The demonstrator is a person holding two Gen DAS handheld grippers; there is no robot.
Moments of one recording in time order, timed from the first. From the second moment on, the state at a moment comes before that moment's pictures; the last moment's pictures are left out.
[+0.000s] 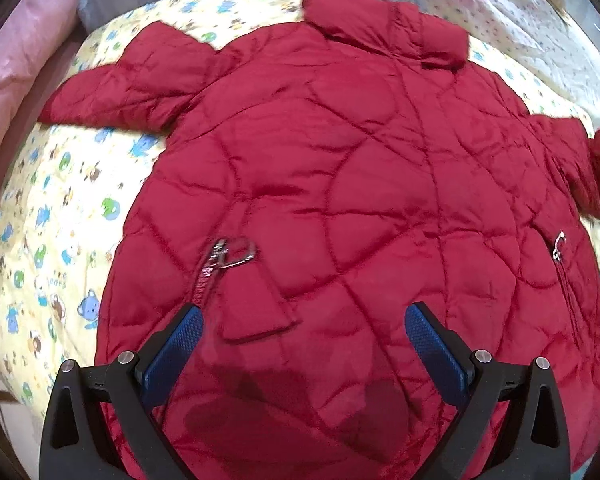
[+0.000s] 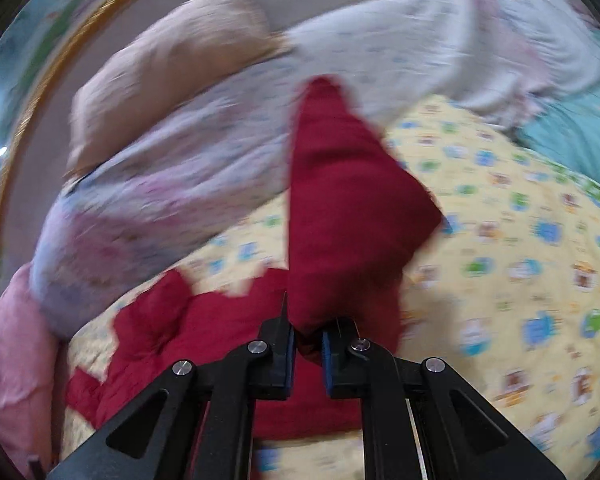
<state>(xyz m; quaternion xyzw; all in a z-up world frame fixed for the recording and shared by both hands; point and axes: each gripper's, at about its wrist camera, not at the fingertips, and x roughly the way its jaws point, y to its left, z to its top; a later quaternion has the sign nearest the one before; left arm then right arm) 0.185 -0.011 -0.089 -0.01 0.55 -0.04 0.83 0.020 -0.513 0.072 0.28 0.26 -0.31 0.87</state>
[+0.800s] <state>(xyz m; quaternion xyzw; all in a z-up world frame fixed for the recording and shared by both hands) 0.214 0.082 -0.073 -0.15 0.54 -0.08 0.83 0.237 -0.296 -0.032 0.18 0.44 -0.07 0.88</state>
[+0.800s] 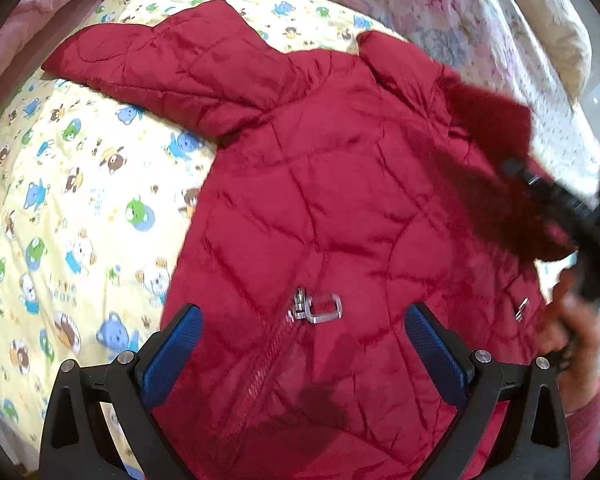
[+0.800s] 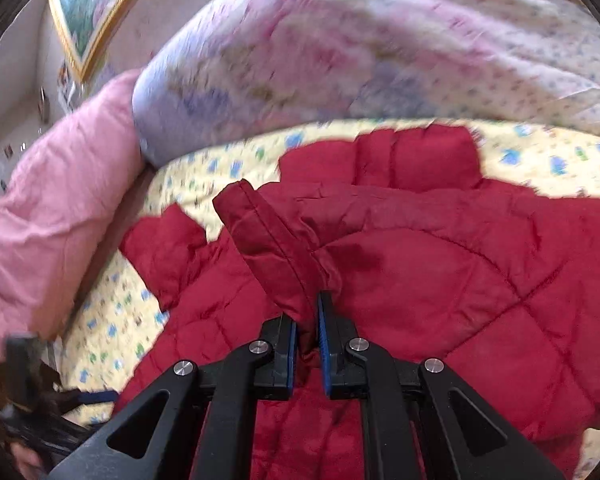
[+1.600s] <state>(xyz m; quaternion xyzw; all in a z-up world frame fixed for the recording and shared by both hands) 0.420 0.044 -0.142 -0.25 0.62 -0.25 0.71 0.247 -0.243 -0.081 0.08 0.49 -0.01 0.87</state>
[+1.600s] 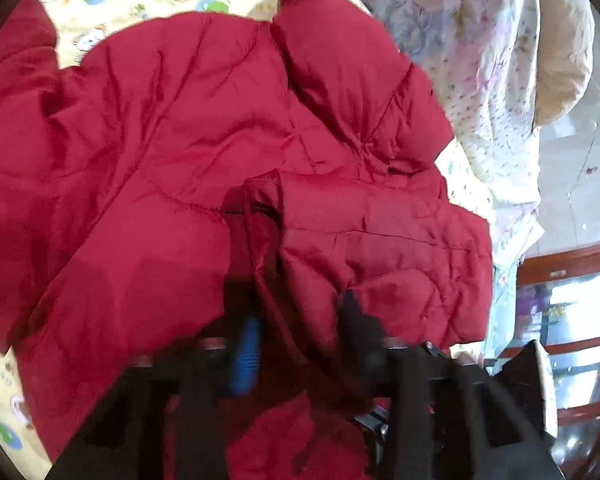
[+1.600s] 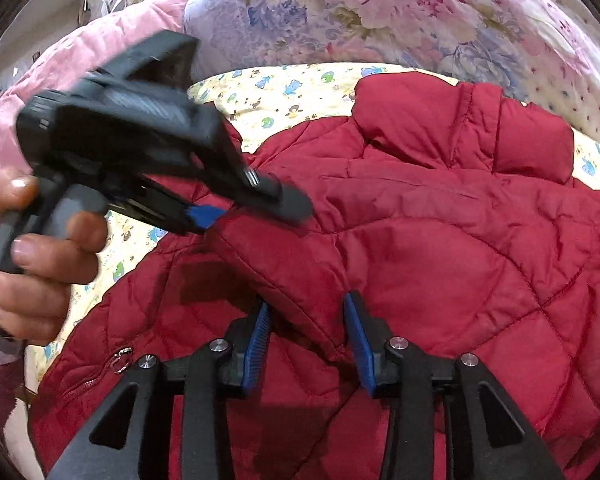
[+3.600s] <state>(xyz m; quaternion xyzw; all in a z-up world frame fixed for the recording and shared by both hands) 0.341 -0.005 -0.113 -0.05 0.50 -0.17 0.85 0.218 -0.355 -0.100 0.07 0.53 -0.22 0.82</state>
